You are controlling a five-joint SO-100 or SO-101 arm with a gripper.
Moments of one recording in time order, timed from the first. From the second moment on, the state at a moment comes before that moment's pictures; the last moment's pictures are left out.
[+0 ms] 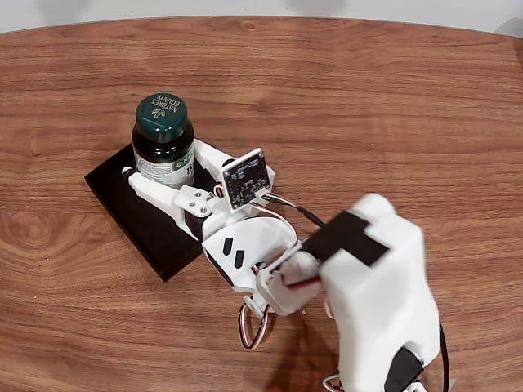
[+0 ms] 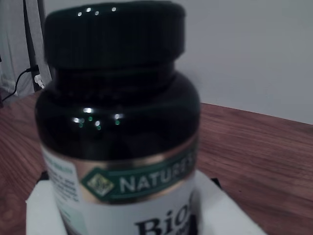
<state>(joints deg) -37.1 62.1 138.1 -84.7 173.8</state>
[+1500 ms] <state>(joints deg) -33.9 38.8 117.3 -94.1 175.1</state>
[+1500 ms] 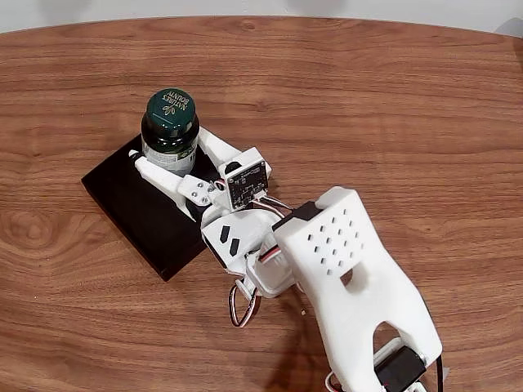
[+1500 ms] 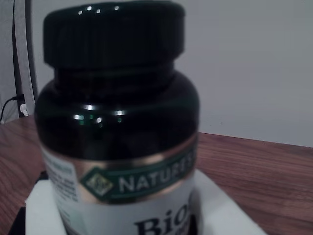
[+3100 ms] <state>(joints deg) -24.3 75.9 146.8 -55.0 177.0</state>
